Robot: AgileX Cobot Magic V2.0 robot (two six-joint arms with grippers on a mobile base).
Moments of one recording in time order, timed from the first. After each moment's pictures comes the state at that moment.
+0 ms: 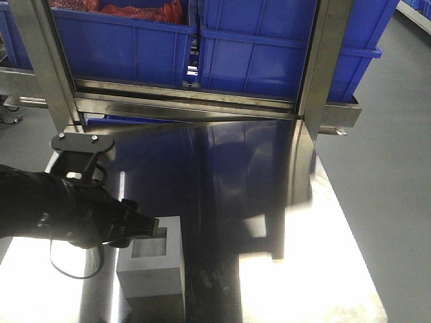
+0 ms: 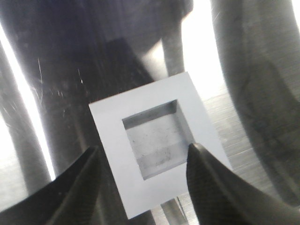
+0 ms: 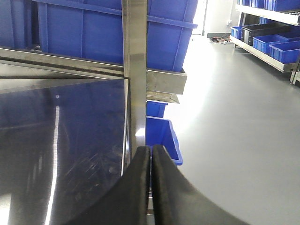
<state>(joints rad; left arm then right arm) -0.57 1.34 -0.92 0.03 0.68 -0.39 -0.03 -0.01 0.03 -0.05 0.20 0.00</state>
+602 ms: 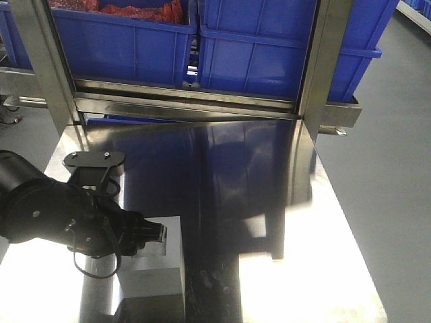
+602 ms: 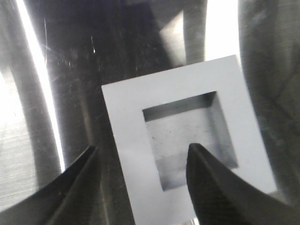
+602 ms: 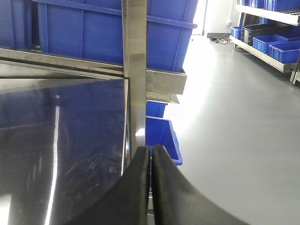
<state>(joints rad) -0.57 1.46 -0.92 0.08 0.69 -0.52 -0.03 -0.01 0.03 -0.05 0.20 0.00</state>
